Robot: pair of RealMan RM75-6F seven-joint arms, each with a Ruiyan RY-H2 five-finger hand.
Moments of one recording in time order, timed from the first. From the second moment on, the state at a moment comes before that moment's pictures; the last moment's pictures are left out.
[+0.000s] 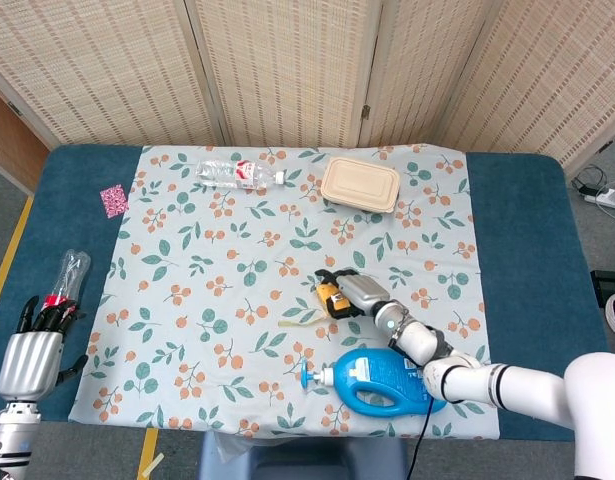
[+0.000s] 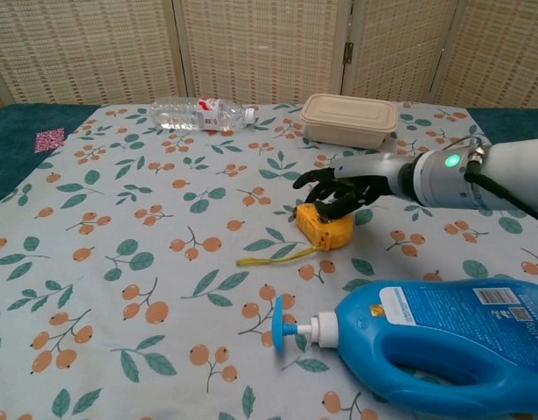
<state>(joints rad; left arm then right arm) -0.14 -1.20 -0.05 -1.65 1.45 1.46 0.33 0.95 -1.54 0.18 -1.40 -0.86 0.51 0.01</state>
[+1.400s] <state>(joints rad) -0.13 -1.21 -0.04 -1.62 1.46 1.46 0.27 0.94 -1.75 0.13 -1.31 -0.67 0.89 -0.53</state>
